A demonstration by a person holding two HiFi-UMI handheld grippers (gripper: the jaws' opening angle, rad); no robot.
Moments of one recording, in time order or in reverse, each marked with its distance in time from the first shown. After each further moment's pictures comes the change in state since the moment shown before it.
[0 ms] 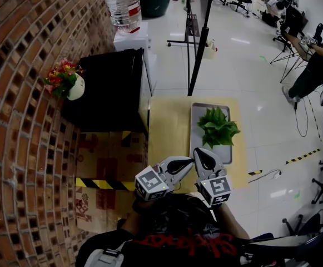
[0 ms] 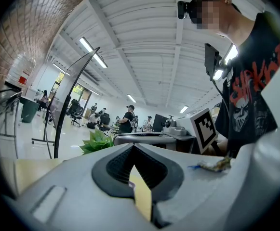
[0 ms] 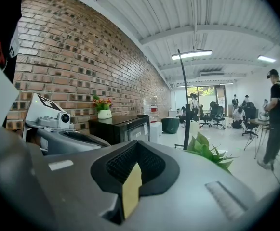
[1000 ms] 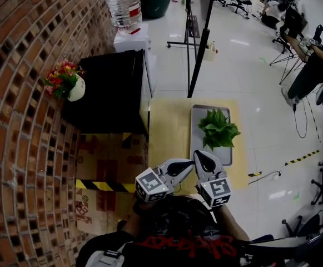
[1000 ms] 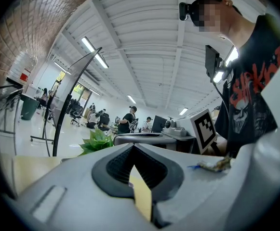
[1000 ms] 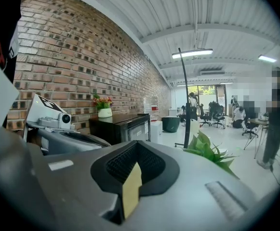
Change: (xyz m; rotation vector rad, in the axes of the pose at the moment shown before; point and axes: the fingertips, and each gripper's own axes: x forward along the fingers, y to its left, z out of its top) left arm -0.005 0.002 -0.005 -0.036 -0.017 -0.009; right arm 0.003 0.004 -0.004 -0.003 0.019 0.001
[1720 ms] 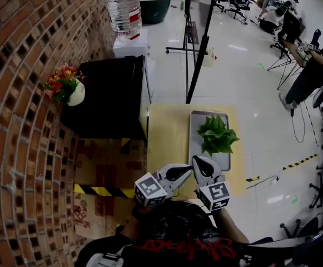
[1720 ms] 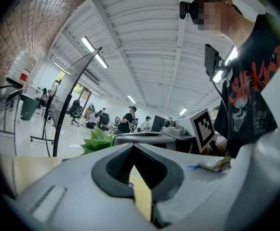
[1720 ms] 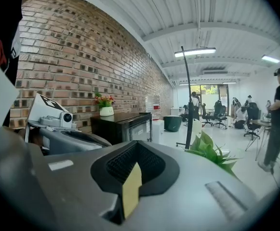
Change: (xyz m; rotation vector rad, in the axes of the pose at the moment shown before) left arm -0.003 0.005 -0.003 0.016 0.018 0.010; right arm 0.004 0.002 0.000 -0.020 0.015 0.022
